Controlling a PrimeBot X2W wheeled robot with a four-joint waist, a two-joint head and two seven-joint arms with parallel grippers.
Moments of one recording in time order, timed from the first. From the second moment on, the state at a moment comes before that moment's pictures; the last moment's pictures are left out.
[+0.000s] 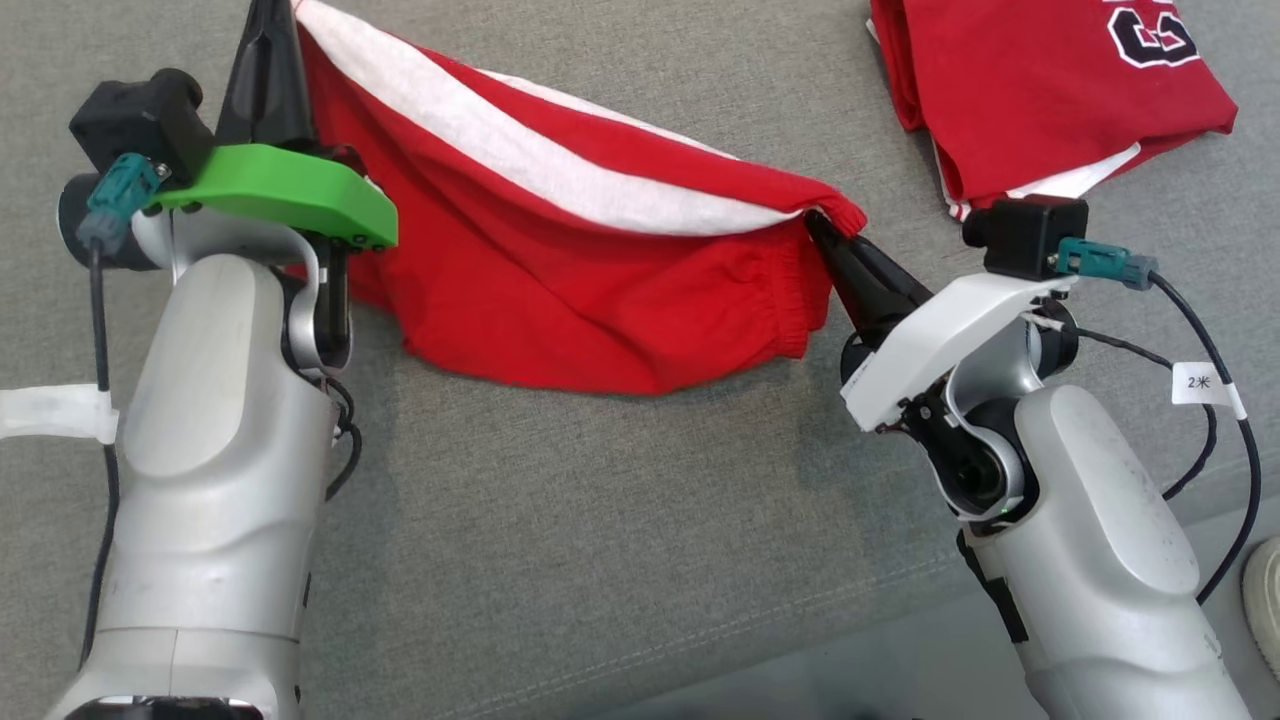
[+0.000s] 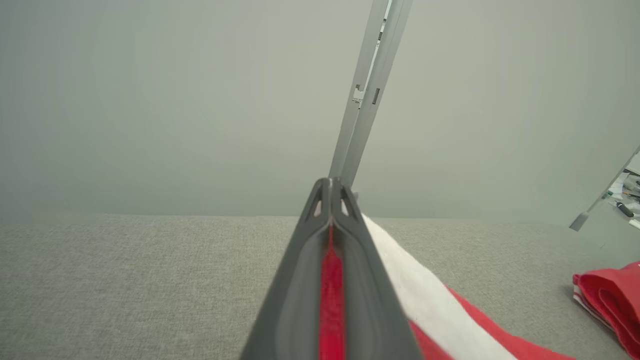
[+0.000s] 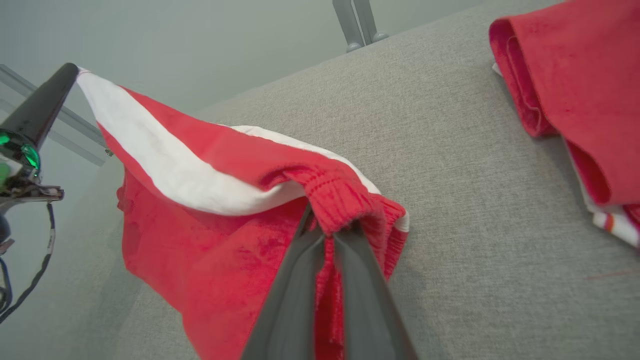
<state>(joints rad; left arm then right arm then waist) -0.83 0.06 -0.13 0.60 -0.35 -0.01 -0.26 -0.50 -0.07 0.22 0.19 0.56 0.13 0.22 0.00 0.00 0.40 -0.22</state>
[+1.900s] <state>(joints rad) -0.86 0.16 -0.24 1.10 -0.19 -0.03 -0.19 -0.12 -0.07 0.19 -0.12 0.14 0.13 -0.06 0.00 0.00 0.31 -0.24</state>
